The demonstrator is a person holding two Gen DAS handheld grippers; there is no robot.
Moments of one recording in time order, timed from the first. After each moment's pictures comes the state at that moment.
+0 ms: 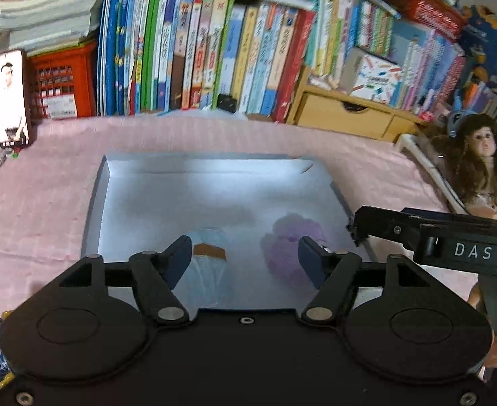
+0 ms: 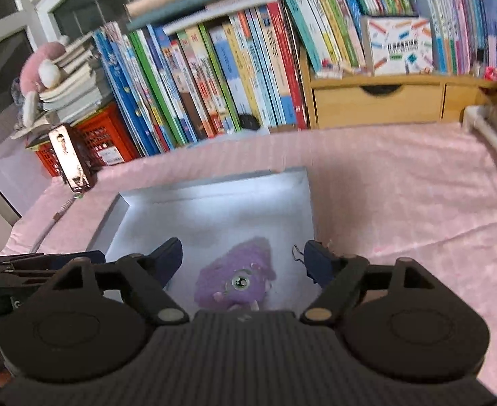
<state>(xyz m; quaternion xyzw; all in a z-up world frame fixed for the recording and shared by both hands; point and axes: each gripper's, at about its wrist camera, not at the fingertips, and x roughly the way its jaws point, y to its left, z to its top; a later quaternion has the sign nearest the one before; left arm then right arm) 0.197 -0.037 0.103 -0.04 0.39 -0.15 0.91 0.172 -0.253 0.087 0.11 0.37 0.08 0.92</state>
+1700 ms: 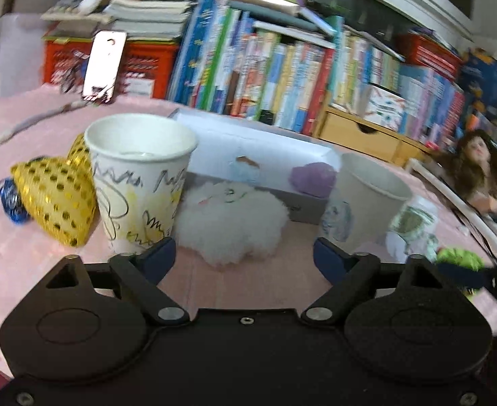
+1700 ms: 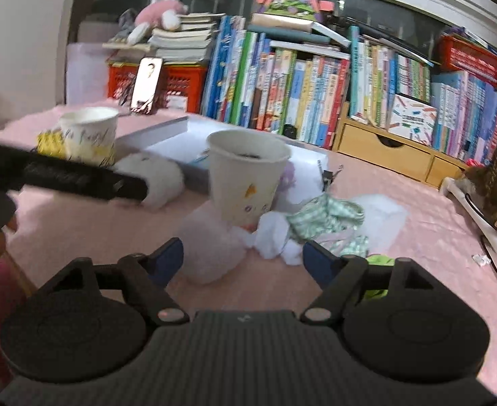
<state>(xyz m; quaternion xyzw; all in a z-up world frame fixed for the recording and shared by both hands) 0.007 -0.007 0.009 -0.12 0.27 -0.06 0.95 -0.034 -0.199 0.013 -0.11 0.24 0.12 0.96</state>
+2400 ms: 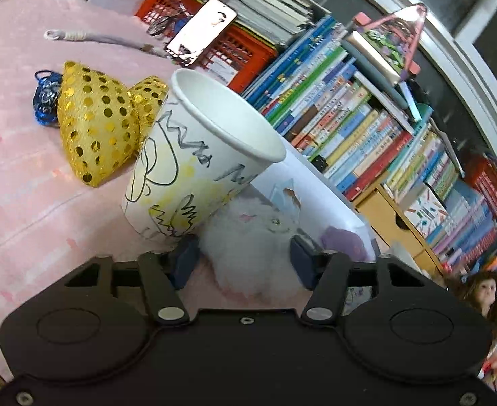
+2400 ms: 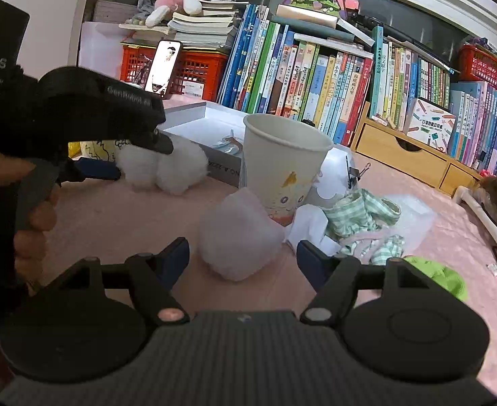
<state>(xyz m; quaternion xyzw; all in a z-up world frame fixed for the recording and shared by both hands) 0.031 0.026 -0.021 -0.35 0.24 0.04 0.90 -0.026 -0.178 -0.002 -0.13 0.25 0.13 0.95</state>
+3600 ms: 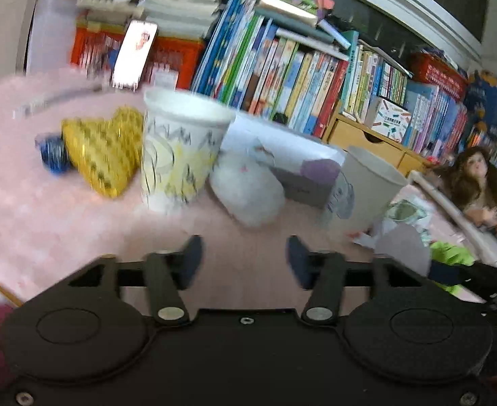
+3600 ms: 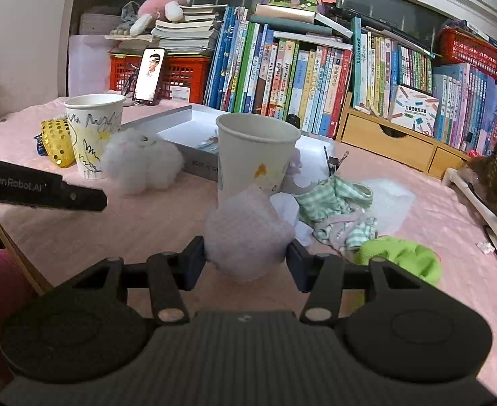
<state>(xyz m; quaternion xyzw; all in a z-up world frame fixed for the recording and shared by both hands) -0.043 0.012 -0.002 -0.13 0.25 -0.04 0.96 -0.038 -0.203 0.006 -0.09 0.25 0.12 0.96</state>
